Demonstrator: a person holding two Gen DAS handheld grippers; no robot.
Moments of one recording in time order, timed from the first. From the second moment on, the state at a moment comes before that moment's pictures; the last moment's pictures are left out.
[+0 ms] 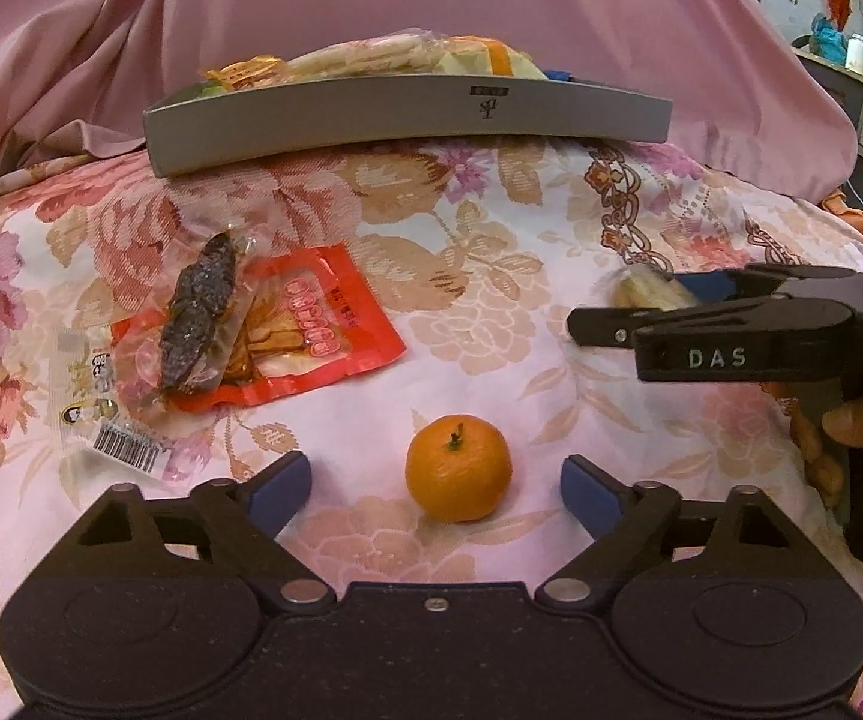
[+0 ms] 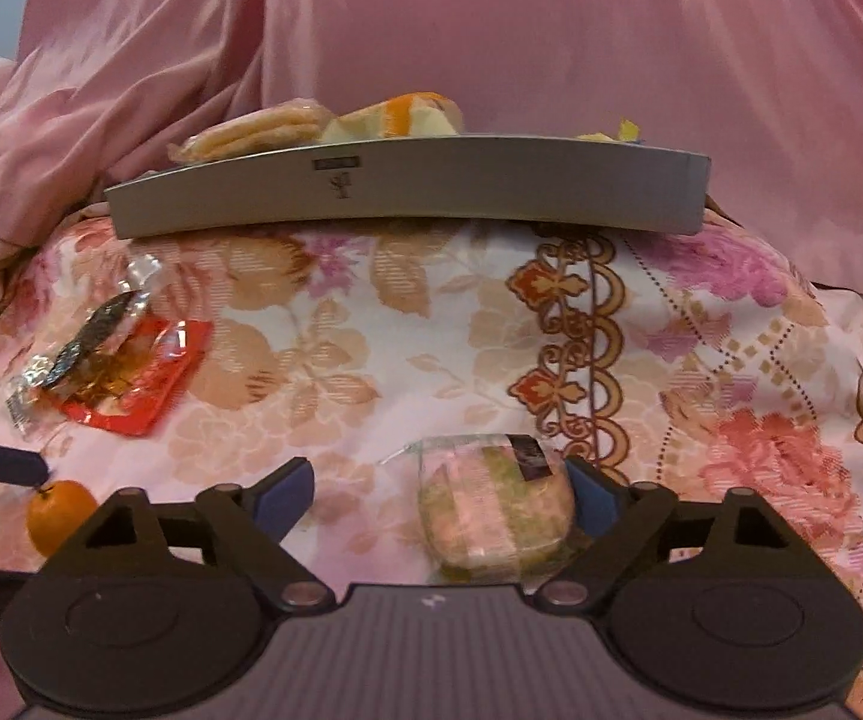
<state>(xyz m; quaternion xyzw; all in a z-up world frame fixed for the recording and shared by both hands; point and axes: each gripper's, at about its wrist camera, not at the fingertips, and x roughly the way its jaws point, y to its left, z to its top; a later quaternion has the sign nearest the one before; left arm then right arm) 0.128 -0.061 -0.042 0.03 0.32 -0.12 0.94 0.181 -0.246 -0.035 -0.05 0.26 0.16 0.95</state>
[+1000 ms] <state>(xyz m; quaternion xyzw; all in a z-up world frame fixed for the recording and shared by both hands) 0.108 -0.052 -0.040 0.05 0.31 -0.15 0.94 0.115 -0.209 -0.043 -0.04 0.26 0.21 0.94</state>
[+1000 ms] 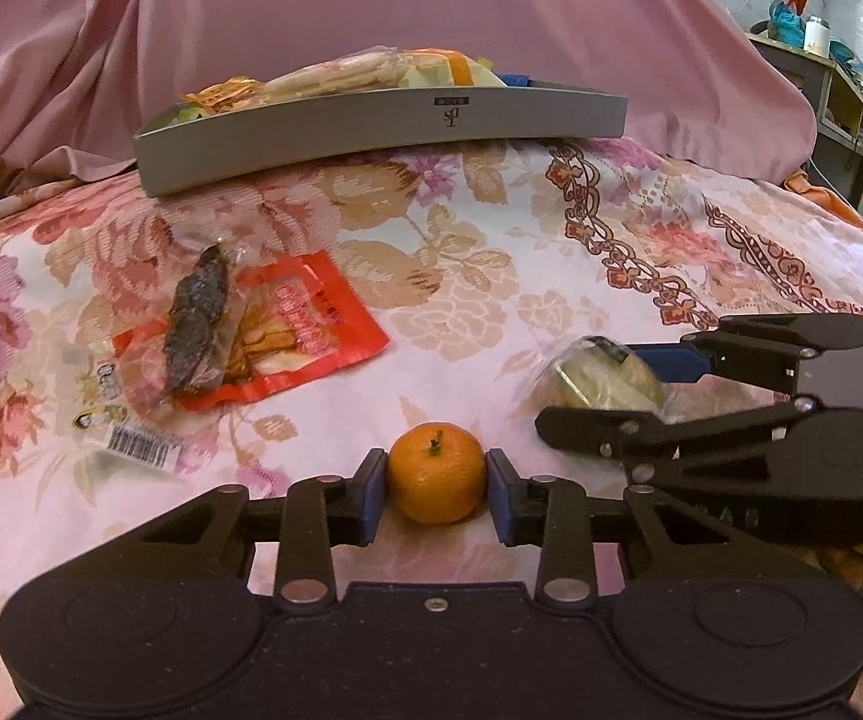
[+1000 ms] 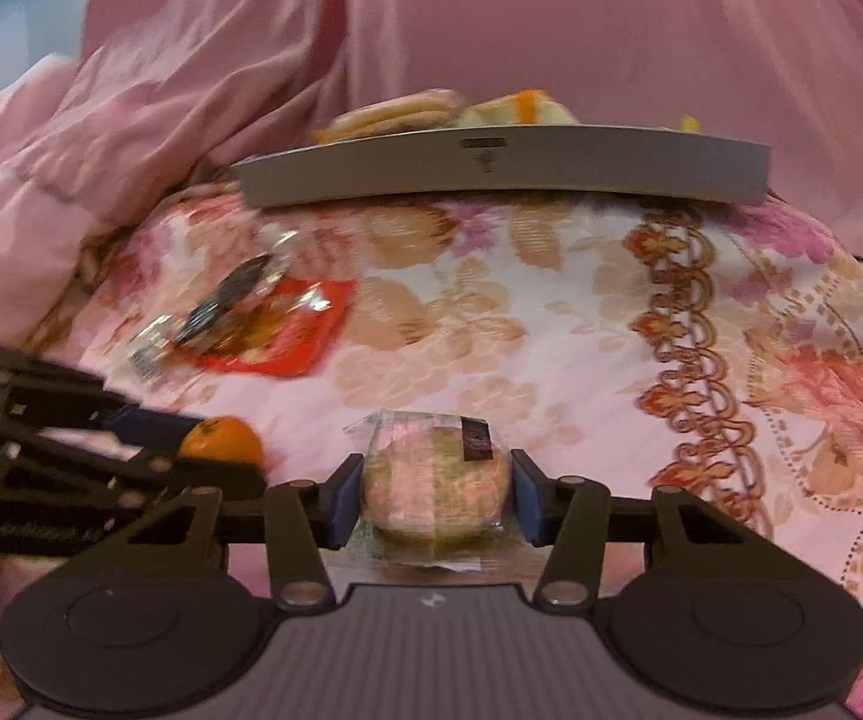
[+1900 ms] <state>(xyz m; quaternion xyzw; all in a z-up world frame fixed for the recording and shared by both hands) 0.123 -0.005 0.029 0.00 0.26 -0.09 0.96 0.093 -0.160 0.000 -0.13 0.19 0.22 0.95</state>
